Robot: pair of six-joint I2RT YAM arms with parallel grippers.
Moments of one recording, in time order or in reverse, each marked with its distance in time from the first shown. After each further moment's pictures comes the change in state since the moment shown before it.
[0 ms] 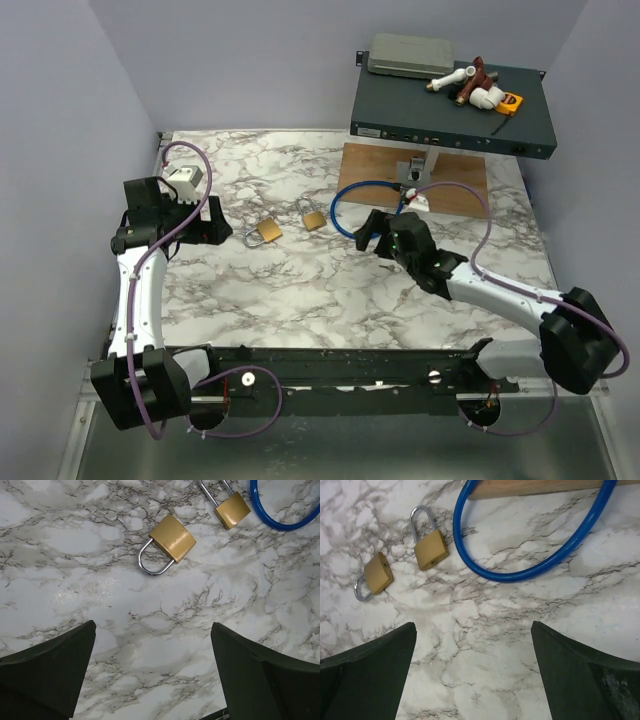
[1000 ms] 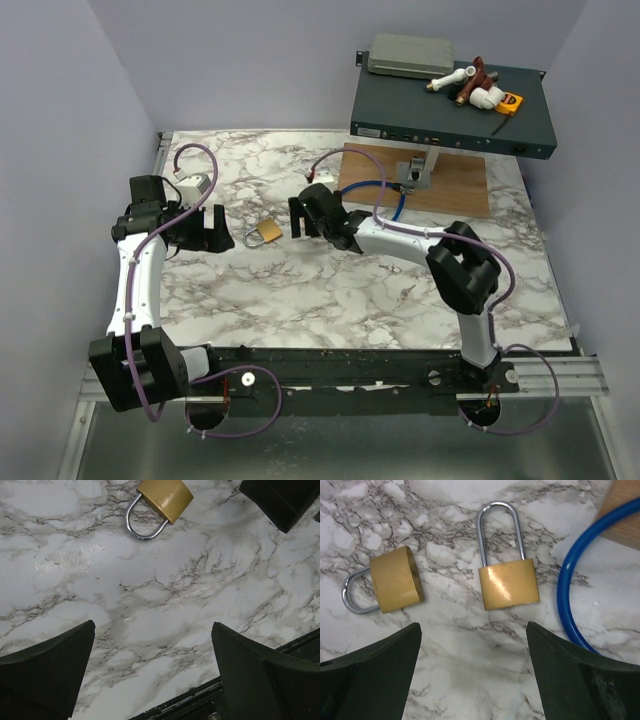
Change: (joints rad) left arm 0.001 0.098 0.055 -0.175 0.016 0.108; right arm 0.188 0.715 0.709 -0.170 0.038 -0.234
